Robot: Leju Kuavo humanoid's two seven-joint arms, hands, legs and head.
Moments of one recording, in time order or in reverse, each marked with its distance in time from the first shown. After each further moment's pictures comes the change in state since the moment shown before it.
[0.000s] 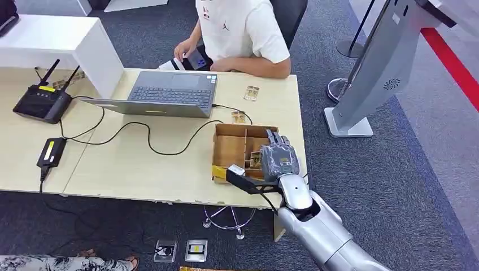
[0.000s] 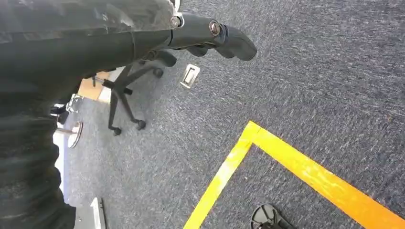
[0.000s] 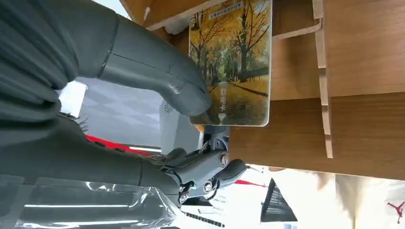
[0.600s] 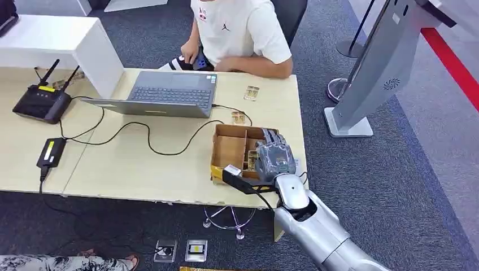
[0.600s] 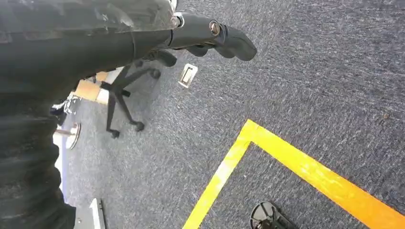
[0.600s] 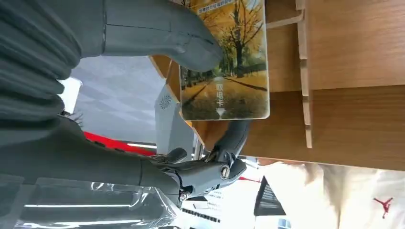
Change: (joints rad) left arm 0.000 0.005 -0.047 0.000 0.043 0.002 -0.001; right arm -0.009 0.014 0.016 0.003 0.012 0.004 -0.003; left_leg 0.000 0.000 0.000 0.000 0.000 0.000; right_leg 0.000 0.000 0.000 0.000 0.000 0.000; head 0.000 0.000
